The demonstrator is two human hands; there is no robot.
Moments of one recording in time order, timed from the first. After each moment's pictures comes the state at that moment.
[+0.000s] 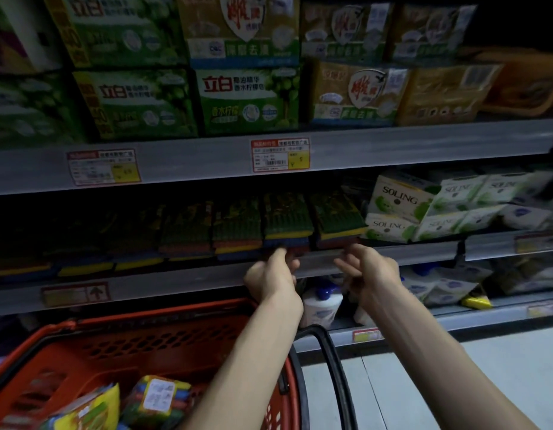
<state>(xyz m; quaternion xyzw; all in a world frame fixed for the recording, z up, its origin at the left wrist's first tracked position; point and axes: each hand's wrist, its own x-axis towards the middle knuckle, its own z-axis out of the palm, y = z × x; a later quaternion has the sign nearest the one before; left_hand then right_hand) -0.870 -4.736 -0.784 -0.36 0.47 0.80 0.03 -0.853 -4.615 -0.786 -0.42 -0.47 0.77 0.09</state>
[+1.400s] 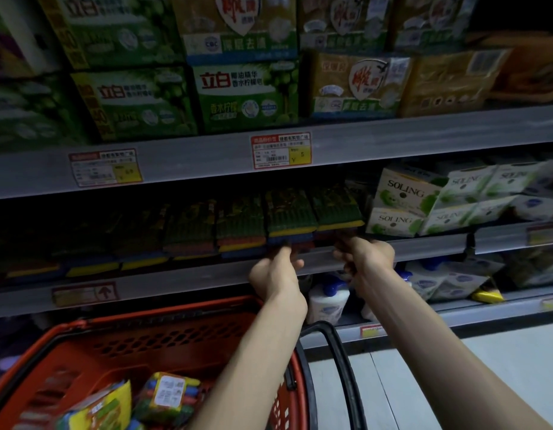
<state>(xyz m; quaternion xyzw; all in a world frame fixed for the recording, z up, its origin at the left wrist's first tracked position) -0.872 -4.738 -0.795 -0.36 0.50 0.79 0.02 -0.877 -4.611 -0.804 -0.42 -0.57 0.70 0.10</state>
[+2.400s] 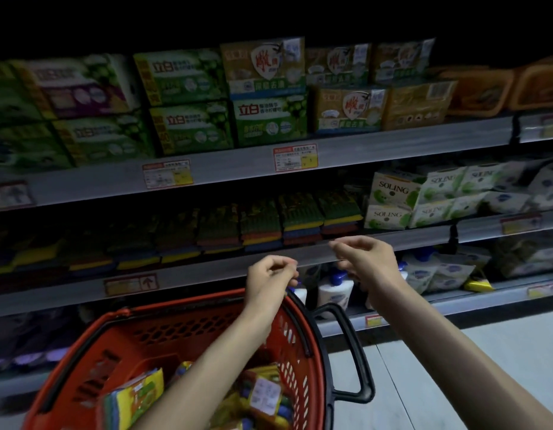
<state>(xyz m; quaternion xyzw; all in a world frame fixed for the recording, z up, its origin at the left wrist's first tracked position) -0.804 -4.825 -0.769 -0.04 0.74 0.66 0.09 -0.782 -4.655 -0.751 -0.25 -0.70 0.66 0.11</state>
